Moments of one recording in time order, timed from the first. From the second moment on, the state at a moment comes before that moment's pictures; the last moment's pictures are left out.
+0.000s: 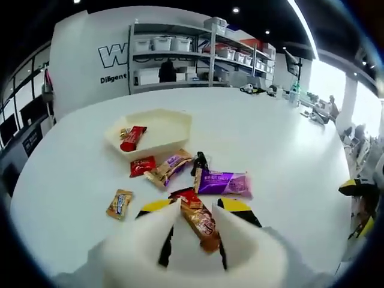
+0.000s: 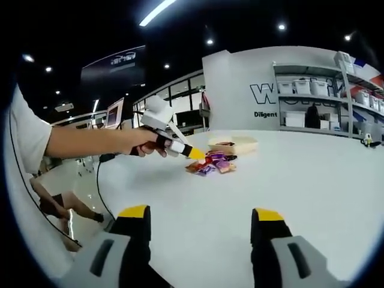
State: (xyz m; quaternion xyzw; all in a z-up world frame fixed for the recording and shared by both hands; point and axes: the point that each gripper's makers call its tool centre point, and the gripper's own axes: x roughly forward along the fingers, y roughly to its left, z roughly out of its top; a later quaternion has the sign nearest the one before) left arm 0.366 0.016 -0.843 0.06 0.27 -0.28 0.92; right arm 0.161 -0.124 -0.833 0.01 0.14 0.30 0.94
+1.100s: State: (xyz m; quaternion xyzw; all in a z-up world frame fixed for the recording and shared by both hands) left arm 0.360 0.034 -0.854 0.14 0.31 -0.33 0.88; right arm 0.158 -0.113 -0.828 -0.01 0.14 0.30 0.94
